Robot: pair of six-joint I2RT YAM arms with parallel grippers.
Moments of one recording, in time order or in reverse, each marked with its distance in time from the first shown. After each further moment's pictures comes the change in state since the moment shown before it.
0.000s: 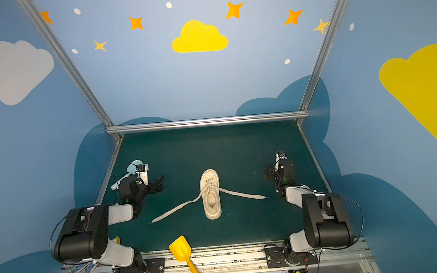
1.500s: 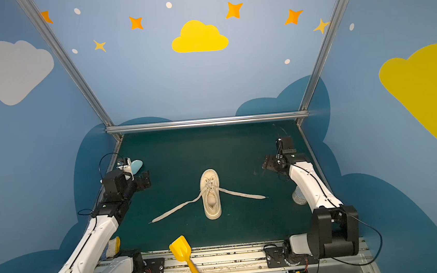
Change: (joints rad) left arm -0.063 -0.554 0.285 -0.962 -0.341 -0.126; right arm 0.083 -0.048 0.553 -1.173 -0.073 0.360
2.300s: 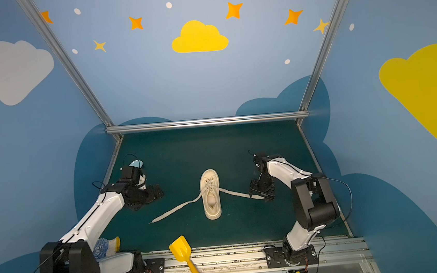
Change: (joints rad) left arm -0.062 0.281 0.125 -0.510 0.265 -0.305; right arm 0.187 0.272 0.001 -0.230 -0.172 0.104
